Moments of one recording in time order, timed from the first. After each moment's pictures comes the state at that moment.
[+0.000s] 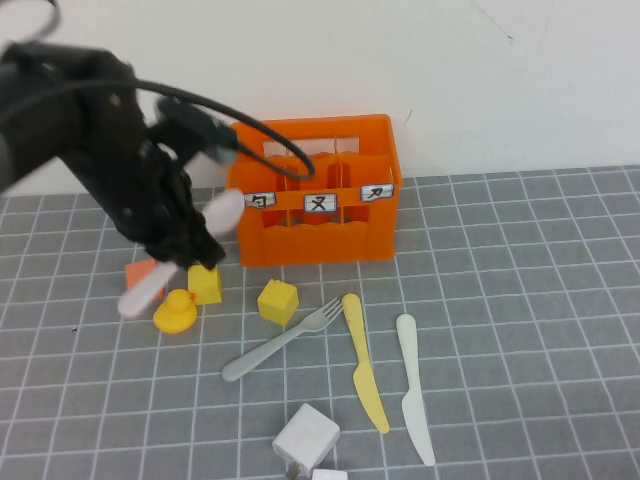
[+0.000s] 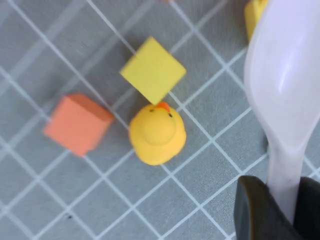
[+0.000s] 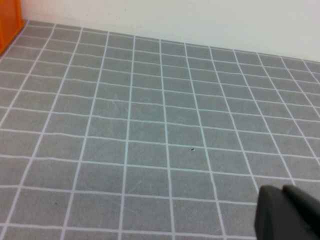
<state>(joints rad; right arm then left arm) -0.05 -0.01 0.03 0.00 0.40 -0.17 -0.31 1.74 -1.46 -0.02 1.03 0.34</state>
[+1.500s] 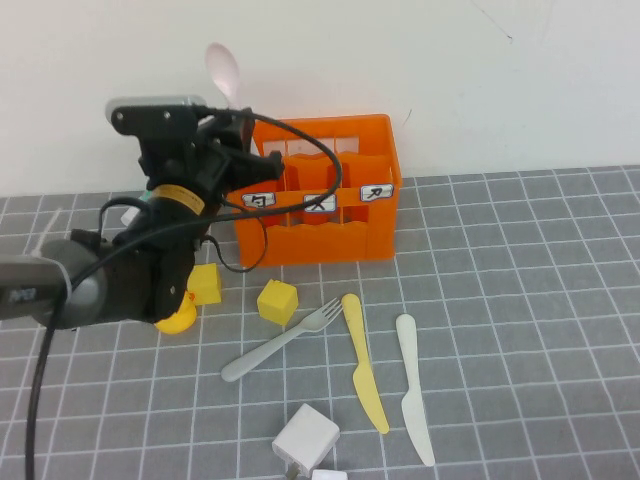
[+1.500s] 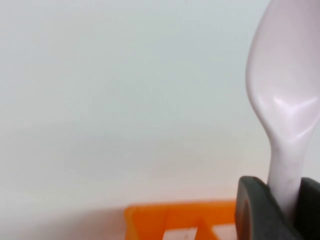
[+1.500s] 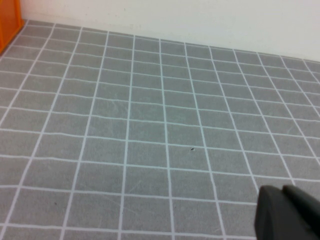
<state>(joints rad) -0.05 -0.01 0.03 0.00 0.40 -0.17 -0.34 1.94 -1.05 -0.05 -0.85 -0.25</state>
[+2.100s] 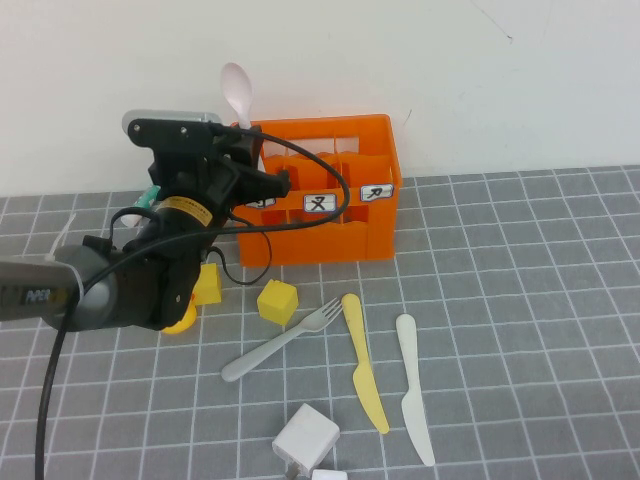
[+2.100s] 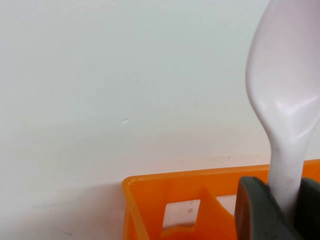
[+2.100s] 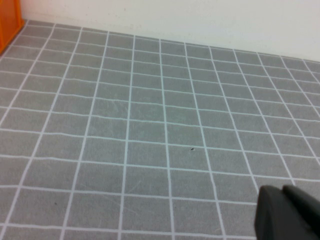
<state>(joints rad) -0.05 -0.01 0.03 0.00 0.40 -0.17 -0.34 1.98 -1.06 -0.02 -0.85 -0.22</state>
